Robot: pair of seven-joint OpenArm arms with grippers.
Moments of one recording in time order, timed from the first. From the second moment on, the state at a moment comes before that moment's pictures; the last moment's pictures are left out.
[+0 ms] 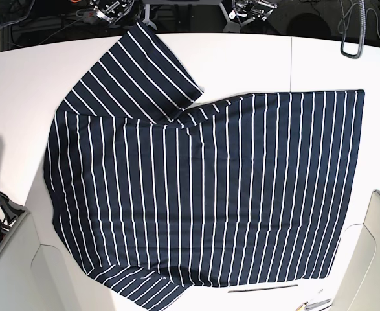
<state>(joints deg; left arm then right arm) 1.0 -0.9 10.5 9.7 2.4 -9.0 8.8 -4.1 3.5 -30.5 20.1 -10.1 12.7 -6.1</state>
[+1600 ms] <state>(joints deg) 33.3 -12.7 10.3 50.9 -6.1 -11.0 4.9 -32.8 22.0 -30.6 57.8 -9.7 12.8 -6.0</state>
